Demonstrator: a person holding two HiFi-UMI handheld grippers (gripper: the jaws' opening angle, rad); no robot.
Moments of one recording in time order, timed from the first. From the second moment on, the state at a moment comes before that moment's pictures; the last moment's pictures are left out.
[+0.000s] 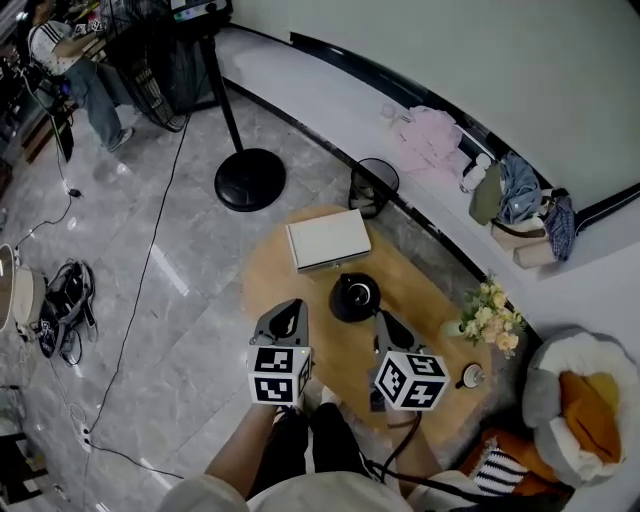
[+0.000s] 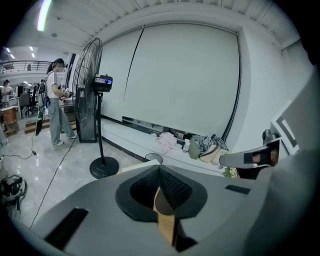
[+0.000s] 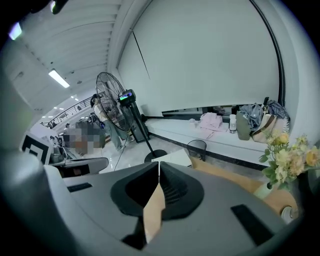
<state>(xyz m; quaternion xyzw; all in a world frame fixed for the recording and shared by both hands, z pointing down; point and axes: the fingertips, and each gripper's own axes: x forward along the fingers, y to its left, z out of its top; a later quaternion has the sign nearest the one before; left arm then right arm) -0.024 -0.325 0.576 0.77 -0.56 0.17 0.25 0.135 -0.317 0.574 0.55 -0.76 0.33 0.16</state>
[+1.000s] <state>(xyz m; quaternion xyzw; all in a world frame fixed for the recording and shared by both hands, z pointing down) -0.020 -0.349 0.403 0.82 -0.55 0.07 0.15 0.178 -0.317 0.409 0.60 -0.77 0.20 0.09</state>
